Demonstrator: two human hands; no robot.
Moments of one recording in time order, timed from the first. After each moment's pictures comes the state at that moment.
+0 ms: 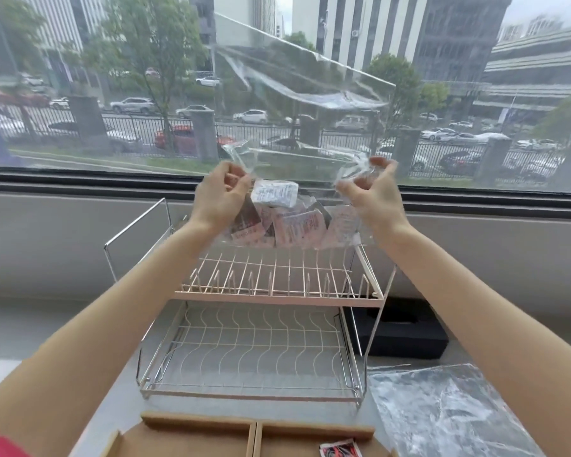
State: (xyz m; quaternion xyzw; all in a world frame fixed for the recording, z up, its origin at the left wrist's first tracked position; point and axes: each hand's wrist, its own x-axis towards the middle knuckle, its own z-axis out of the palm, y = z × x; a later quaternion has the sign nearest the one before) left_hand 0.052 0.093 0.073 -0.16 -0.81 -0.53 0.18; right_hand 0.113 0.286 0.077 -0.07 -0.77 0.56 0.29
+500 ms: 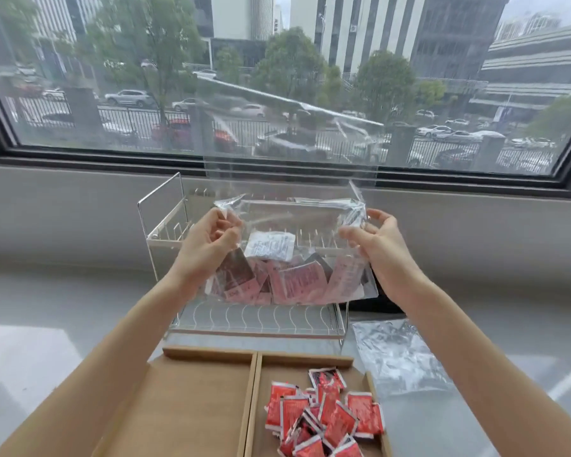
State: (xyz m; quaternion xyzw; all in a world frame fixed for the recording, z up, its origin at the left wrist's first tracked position) left_hand 0.188 0.035 0.011 -0.18 -0.76 -0.62 0.05; right_hand 0.267 0.251 0.037 -0.10 -0.72 0.67 0.15
